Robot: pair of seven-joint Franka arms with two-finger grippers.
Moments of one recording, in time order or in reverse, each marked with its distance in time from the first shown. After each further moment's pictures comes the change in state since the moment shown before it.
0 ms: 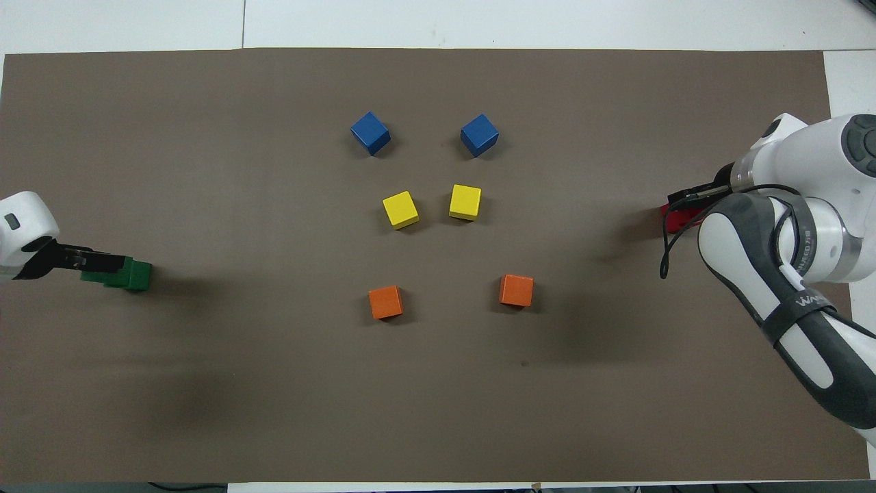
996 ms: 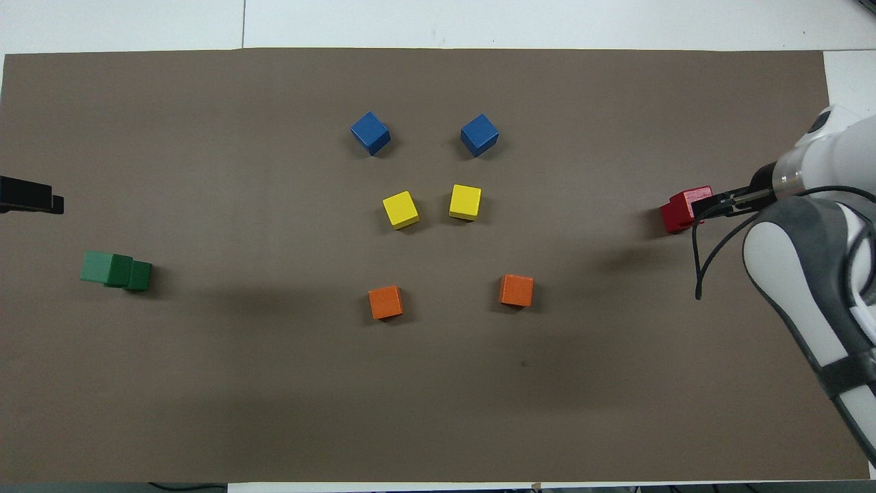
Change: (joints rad) left arm -0.088 -0.024 -0.035 0.379 0.023 -0.417 -0.374; right arm 0.007 -0.216 0.007 0.029 0.002 -0.271 0.001
